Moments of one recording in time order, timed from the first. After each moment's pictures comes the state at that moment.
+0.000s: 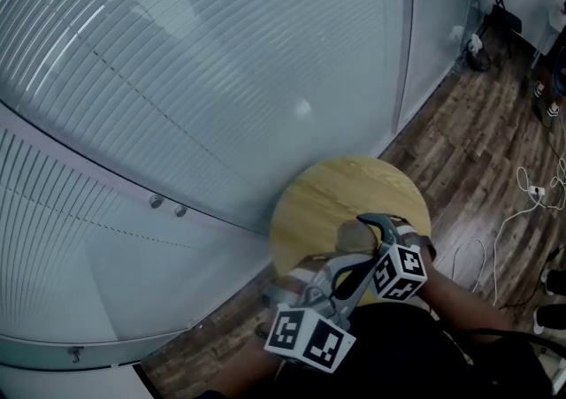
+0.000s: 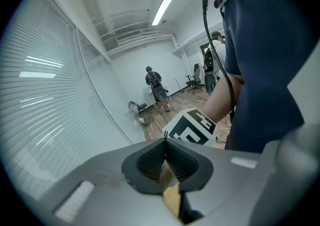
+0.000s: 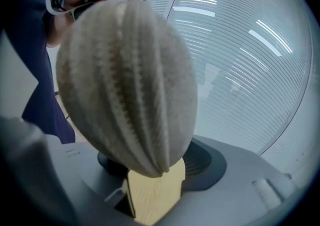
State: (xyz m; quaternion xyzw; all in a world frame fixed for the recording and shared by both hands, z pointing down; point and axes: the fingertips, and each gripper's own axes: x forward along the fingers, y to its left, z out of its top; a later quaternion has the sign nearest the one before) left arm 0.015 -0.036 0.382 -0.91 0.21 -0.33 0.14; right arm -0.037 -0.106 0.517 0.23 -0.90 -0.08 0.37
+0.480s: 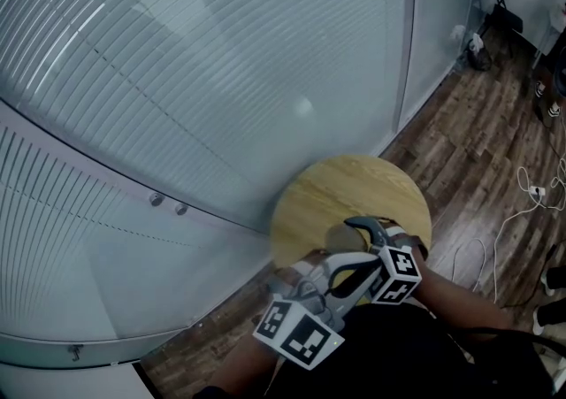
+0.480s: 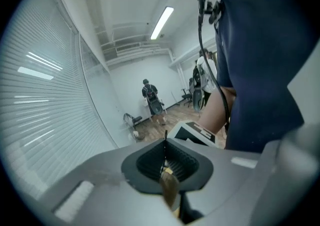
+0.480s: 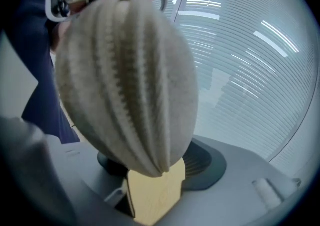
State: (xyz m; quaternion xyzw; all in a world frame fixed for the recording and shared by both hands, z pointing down) left arm 0.020 -0.027 0.360 -0.95 0.17 -0.24 0.14; right arm -0.068 -0.091 0.501 0.19 -0.91 -0.08 0.35
